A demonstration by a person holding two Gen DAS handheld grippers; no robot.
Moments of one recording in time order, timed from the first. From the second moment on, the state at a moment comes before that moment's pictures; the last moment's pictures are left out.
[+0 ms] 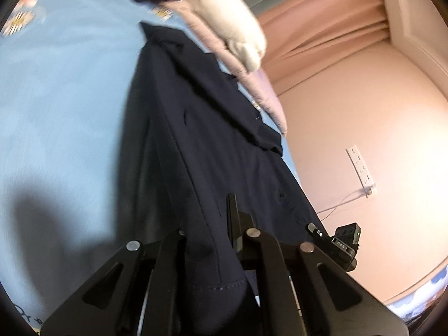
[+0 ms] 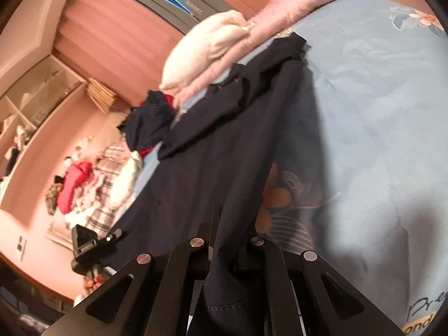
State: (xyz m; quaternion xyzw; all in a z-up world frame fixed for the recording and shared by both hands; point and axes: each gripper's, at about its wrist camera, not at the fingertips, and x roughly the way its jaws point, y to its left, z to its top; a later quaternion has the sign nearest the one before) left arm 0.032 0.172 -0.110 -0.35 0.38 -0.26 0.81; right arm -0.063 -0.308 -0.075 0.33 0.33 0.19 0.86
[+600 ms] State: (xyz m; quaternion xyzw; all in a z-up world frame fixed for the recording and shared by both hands) left arm 0.008 0.160 -0.073 -0.33 0.35 -0.31 0.82; right arm -0.089 -0.301 -0.041 0.32 0.28 0.24 0.87
